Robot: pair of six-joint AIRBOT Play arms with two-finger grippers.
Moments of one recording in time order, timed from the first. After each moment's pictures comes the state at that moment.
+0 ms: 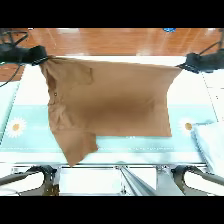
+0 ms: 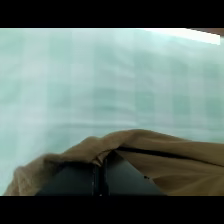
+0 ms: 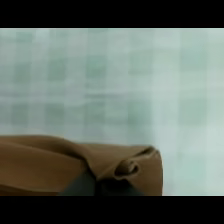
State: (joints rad) left arm 0.07 -1.43 1.47 1.20 -0.90 -1.49; right arm -0.17 -1.39 1.43 -1.12 1.07 1.43
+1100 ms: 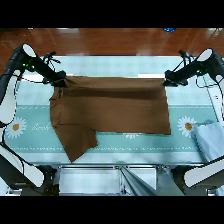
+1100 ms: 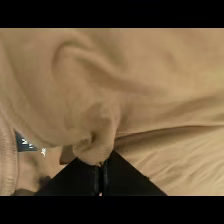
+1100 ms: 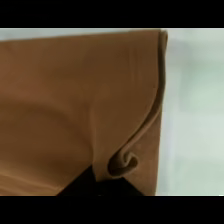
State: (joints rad) left arm 0.08 -1.95 1.78 1.19 -1.46 -1.43; right arm -0.15 -1.80 1.57 -1.16 1.25 1.44
